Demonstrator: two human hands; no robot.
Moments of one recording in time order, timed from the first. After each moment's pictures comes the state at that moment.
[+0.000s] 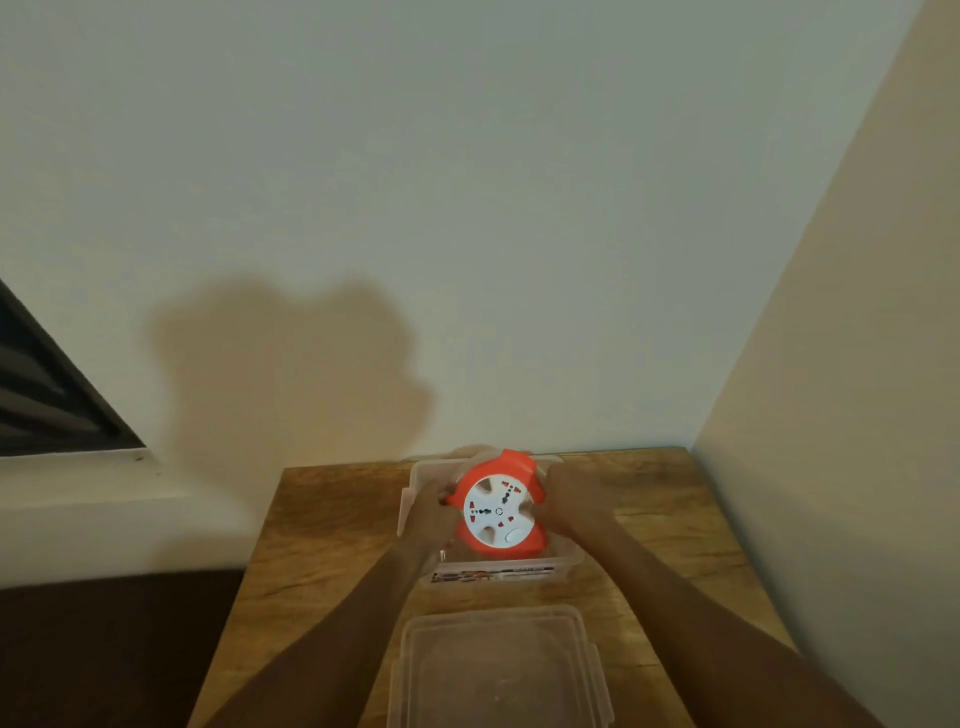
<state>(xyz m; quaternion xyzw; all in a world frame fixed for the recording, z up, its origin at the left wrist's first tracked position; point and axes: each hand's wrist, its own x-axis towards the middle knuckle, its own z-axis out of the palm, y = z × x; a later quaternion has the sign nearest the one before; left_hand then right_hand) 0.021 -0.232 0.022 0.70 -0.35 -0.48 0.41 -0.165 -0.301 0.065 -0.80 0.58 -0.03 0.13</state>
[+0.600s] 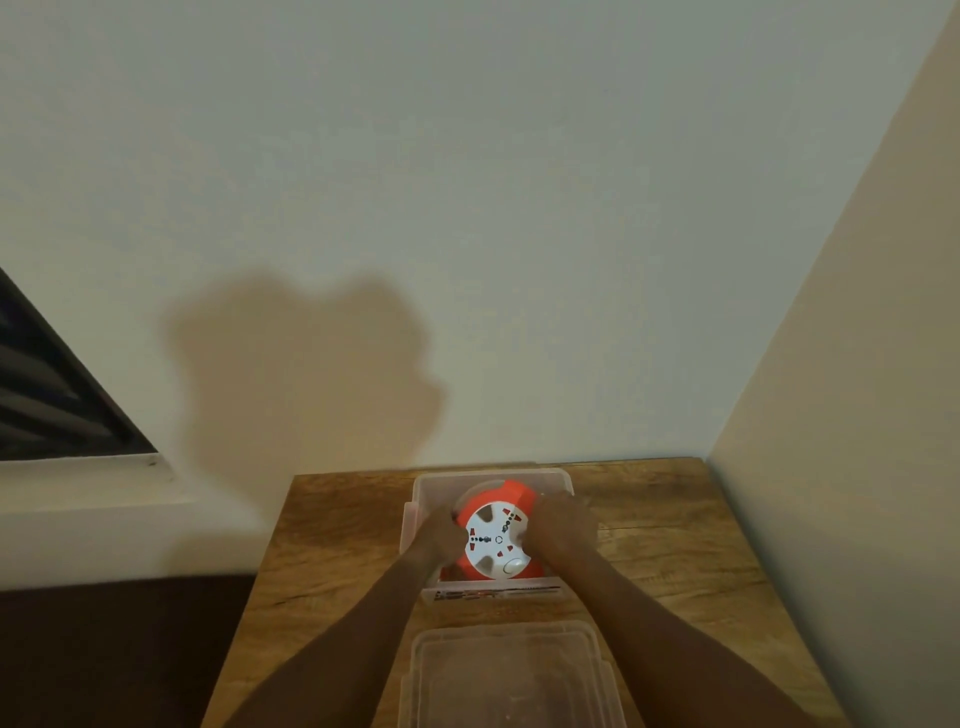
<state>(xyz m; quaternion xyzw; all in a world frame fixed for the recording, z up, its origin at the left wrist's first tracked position) 0.030 -0.238 0.005 0.76 -0.39 -0.45 0.26 -0.128 -0.283 0.036 -0.75 0.66 0.03 0.04</state>
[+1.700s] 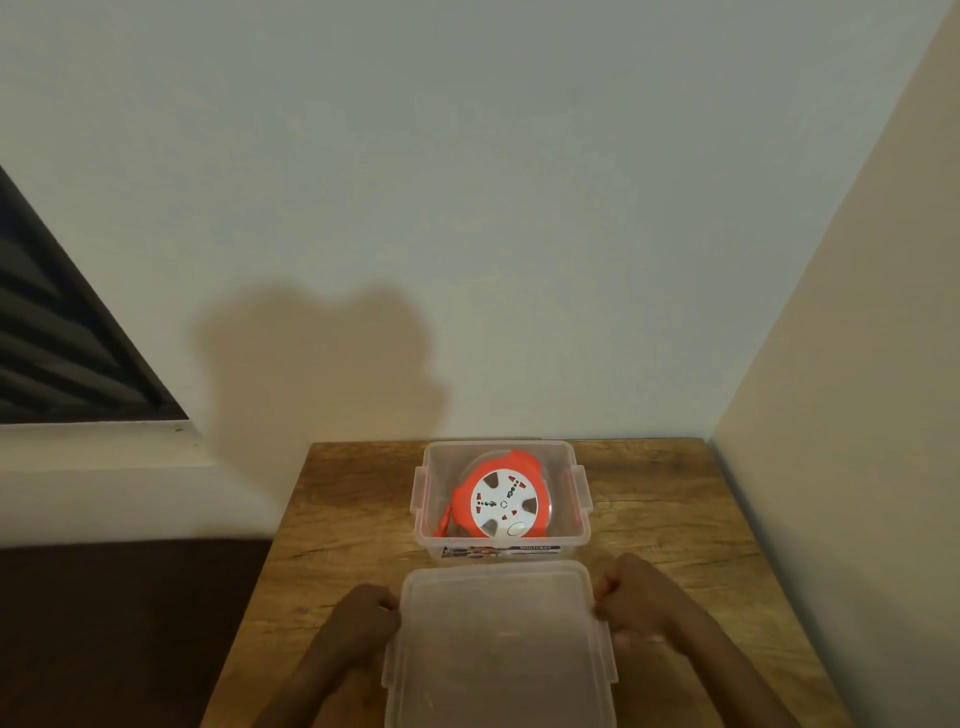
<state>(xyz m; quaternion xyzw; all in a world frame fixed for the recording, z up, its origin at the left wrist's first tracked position) 0.061 -0.079 0.020 0.84 -0.34 -0.40 0.11 -0.245 -0.200 0.065 -0.68 0.59 0.06 0.43</state>
